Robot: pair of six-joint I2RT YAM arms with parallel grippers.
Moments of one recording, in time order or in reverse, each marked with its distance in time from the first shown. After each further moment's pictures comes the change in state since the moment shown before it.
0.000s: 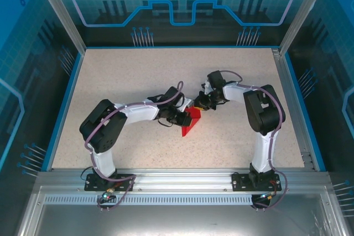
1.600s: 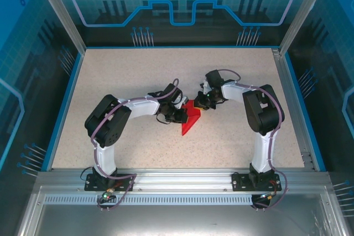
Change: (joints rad) left arm 0.052 0.079 0.064 -0.076 -0.025 -0.095; right arm 0.018 0.004 0.030 -0.049 0.048 -0.032
